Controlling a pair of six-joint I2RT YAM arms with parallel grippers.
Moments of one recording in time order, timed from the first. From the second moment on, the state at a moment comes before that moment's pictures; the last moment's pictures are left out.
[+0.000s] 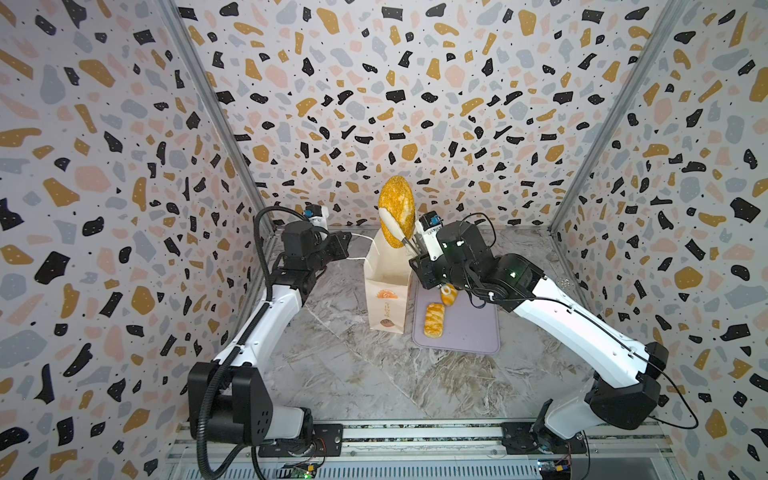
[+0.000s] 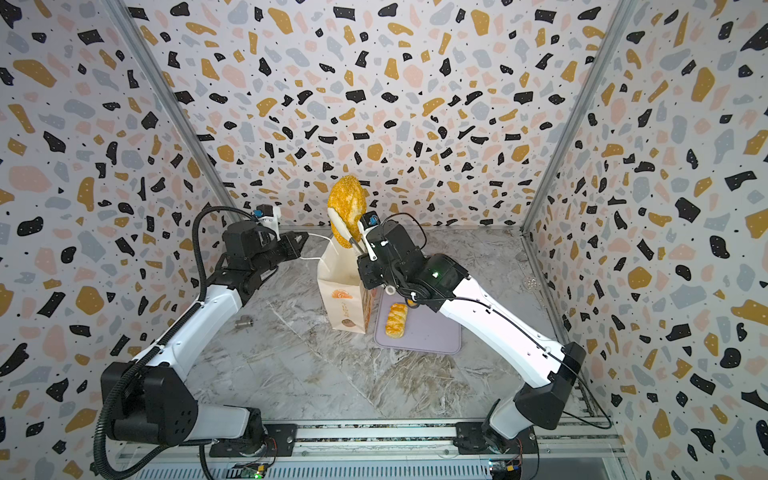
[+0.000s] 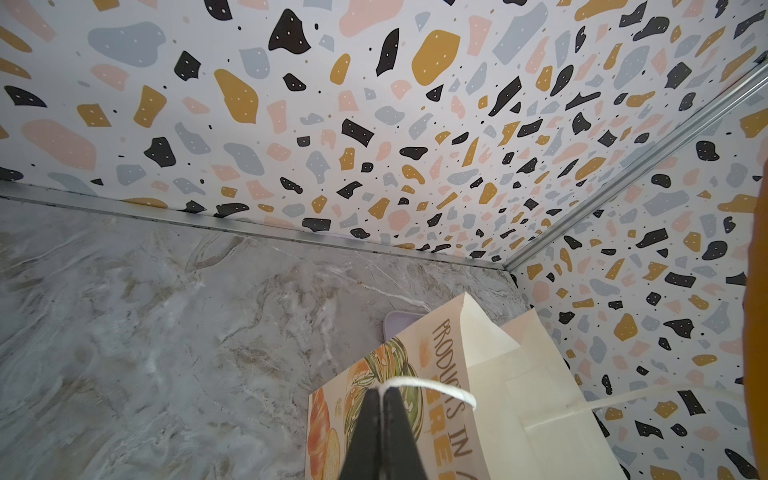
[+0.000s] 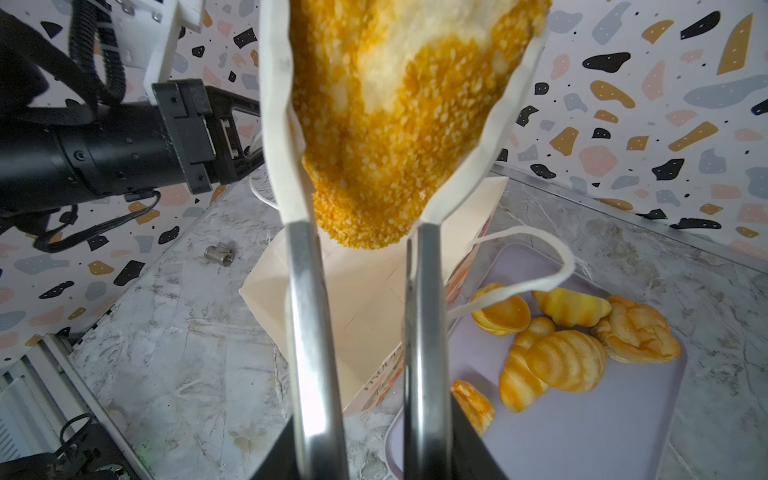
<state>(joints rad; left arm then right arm) -0.11 1.39 1.13 -0.05 0.39 -0.43 0.93 1.53 1.75 -0.79 0.19 0.26</state>
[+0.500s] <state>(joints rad) -0.11 1.39 1.13 -0.05 0.39 -0.43 0.95 1.53 1.68 -0.77 0.19 0.28</state>
